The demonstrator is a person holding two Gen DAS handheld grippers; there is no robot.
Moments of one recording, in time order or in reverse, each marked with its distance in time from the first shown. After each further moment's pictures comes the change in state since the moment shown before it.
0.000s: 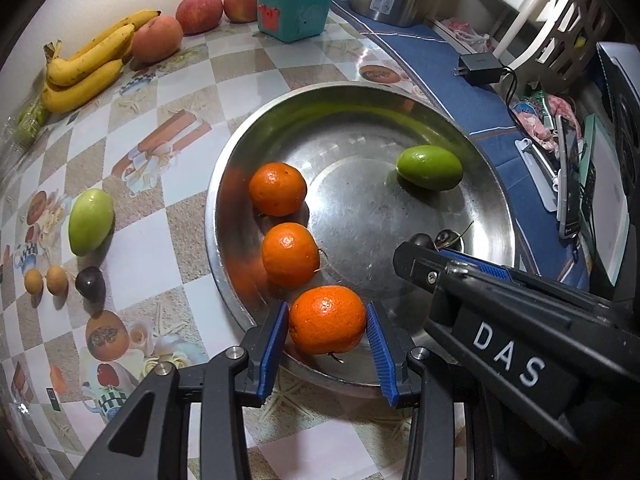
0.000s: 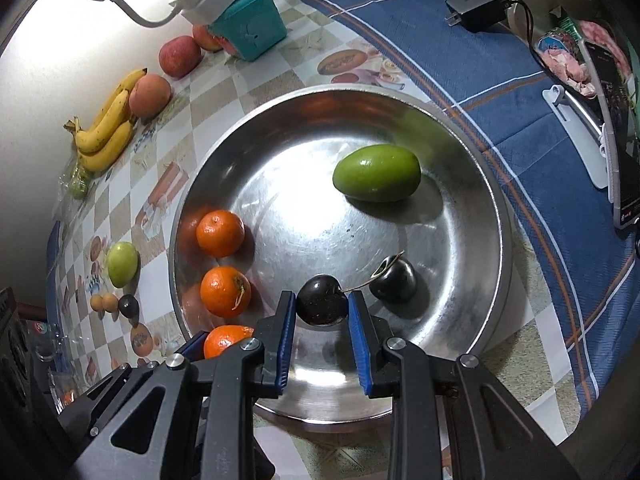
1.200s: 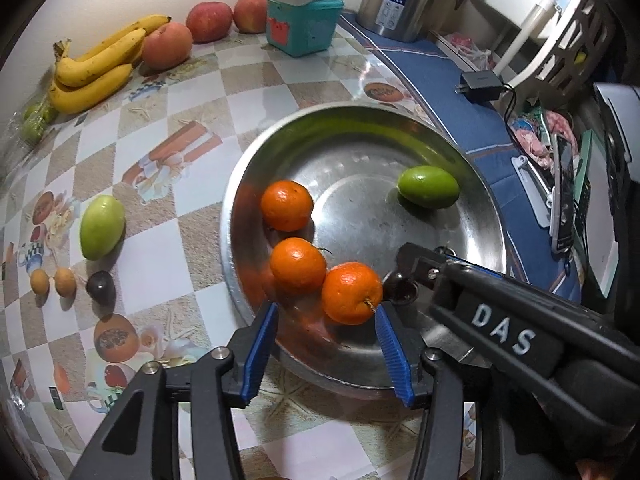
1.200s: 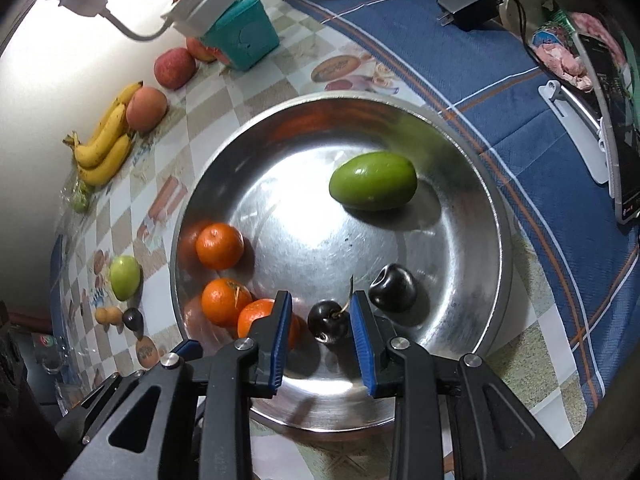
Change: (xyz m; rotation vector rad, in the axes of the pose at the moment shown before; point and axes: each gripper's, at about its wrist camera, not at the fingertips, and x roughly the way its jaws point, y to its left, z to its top) left arm -0.015 0.010 0.001 -0.035 -0.035 -0.008; right arm -0.004 -0.001 0.001 0.046 -0.035 0.017
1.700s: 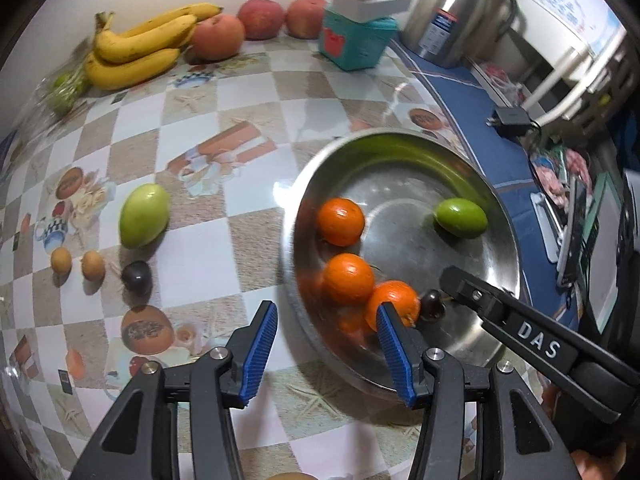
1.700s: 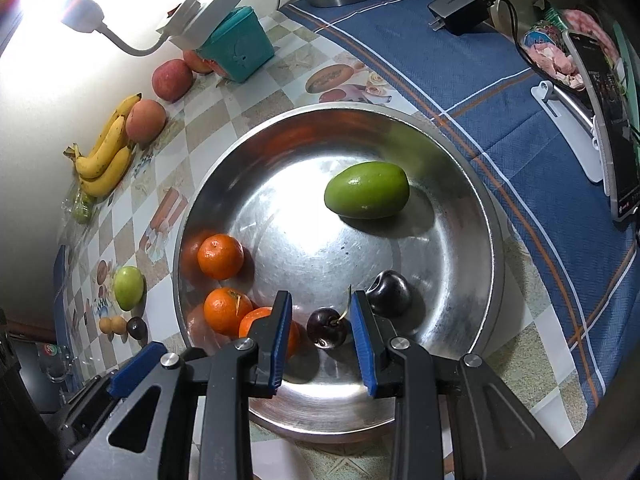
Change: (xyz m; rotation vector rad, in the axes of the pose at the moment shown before) left arm -0.013 0.033 0.006 -0.126 -0.019 0.020; right arm -0.006 -0.003 0.001 0.016 -0.018 0.006
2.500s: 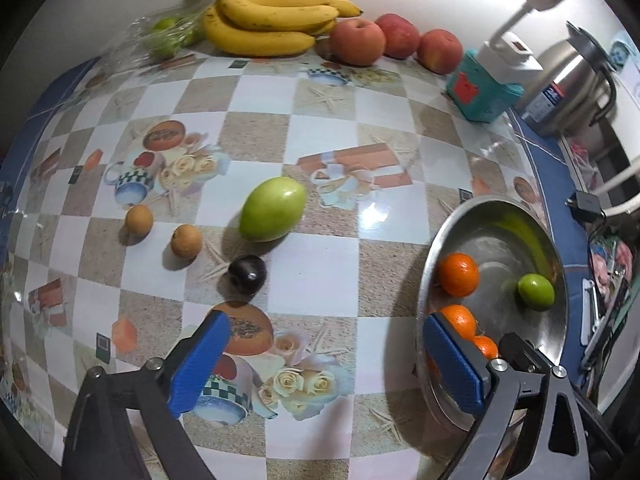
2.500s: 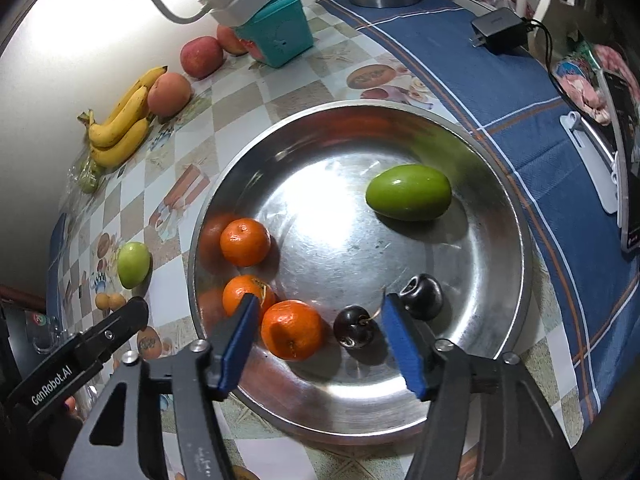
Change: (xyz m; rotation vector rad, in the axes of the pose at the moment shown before) left arm -0.009 0.072 0.003 -0.286 -0.039 0.139; right arm 0.007 0.025 -0.004 -0.121 0.006 -0.005
